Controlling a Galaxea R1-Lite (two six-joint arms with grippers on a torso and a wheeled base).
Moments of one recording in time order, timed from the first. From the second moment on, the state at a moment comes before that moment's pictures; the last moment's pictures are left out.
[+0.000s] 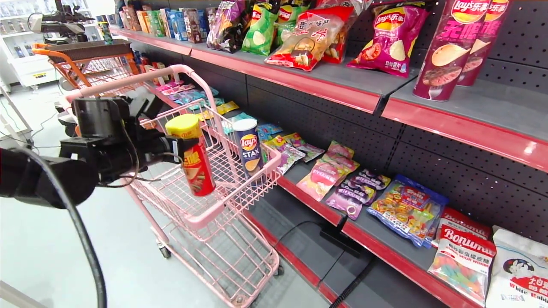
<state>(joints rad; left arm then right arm) -0.14 1.83 -0.98 -0.60 -0.25 0.02 0.00 0.00 0.00 0.00 0.00 0.00</state>
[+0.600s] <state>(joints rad) -0.14 1.42 -1.03 -0.27 -0.25 0.01 0.00 0.00 0.00 0.00 0.00 0.00</state>
